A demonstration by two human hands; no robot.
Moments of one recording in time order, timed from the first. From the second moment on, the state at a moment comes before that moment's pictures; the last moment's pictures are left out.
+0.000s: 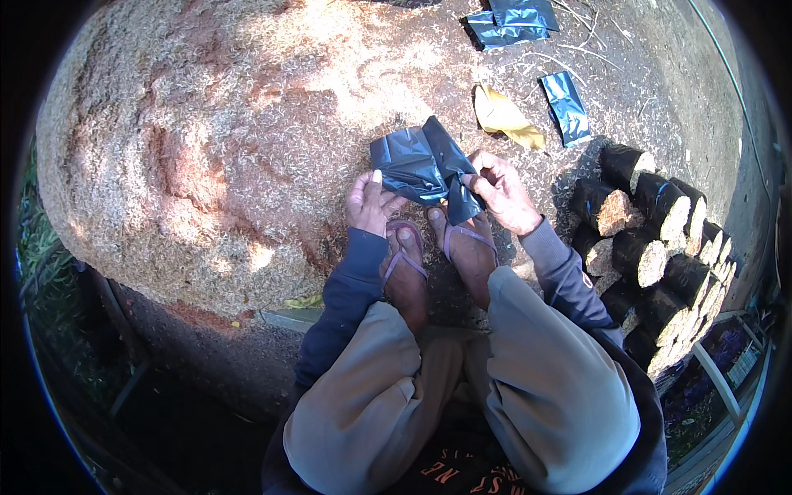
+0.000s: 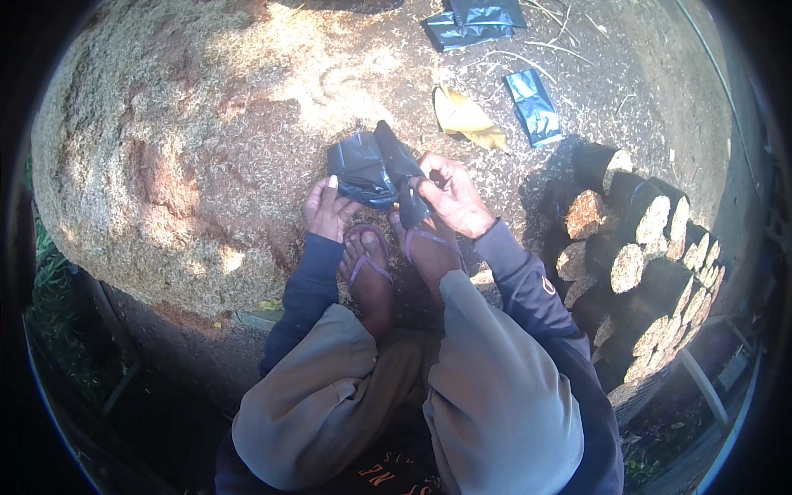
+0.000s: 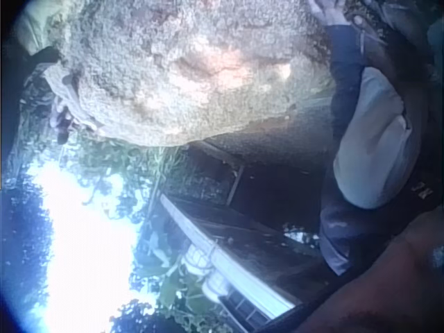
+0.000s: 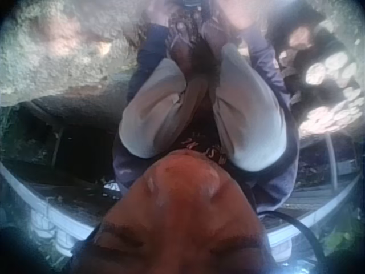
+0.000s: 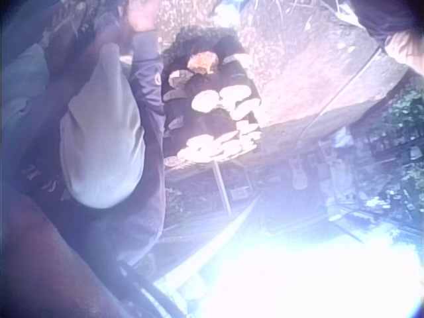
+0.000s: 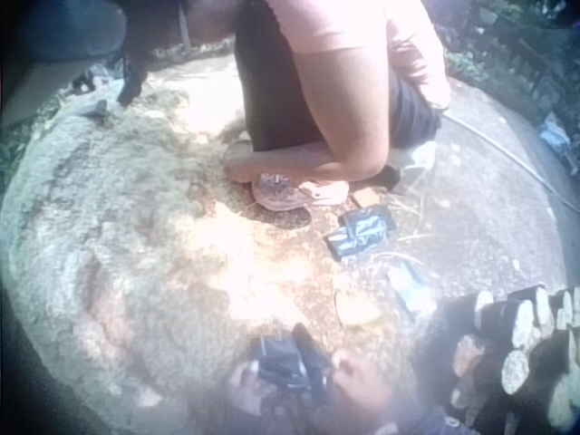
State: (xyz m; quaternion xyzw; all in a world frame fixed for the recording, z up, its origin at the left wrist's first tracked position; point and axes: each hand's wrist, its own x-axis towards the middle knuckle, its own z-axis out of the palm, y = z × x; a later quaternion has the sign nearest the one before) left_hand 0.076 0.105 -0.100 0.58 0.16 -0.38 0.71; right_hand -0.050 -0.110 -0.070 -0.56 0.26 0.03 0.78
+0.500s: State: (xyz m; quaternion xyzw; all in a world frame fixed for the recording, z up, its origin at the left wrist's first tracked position) left_hand 0.093 0.128 -0.119 0.60 0.16 -0.30 0.73; right_hand -0.061 -0.151 -0.082 -0.57 0.27 -0.06 0.77
